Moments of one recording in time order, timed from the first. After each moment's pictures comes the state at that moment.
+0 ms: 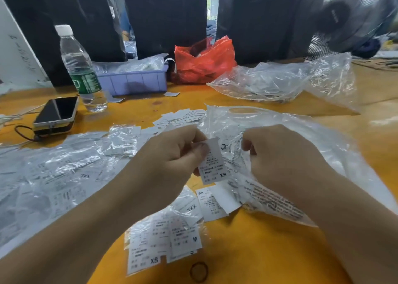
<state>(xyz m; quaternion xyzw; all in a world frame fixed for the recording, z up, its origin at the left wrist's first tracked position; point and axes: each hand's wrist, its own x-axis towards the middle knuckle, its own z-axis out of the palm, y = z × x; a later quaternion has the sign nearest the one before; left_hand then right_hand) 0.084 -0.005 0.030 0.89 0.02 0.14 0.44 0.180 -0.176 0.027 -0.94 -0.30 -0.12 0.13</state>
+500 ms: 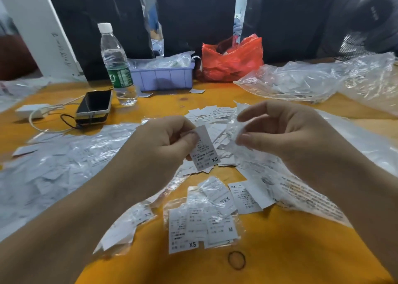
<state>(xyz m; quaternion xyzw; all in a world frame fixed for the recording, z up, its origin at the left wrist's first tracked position) 0.047 0.033 0.045 0.90 0.08 0.21 0.37 0.156 -0.153 0.053 -0.72 -0.37 0.12 0.57</state>
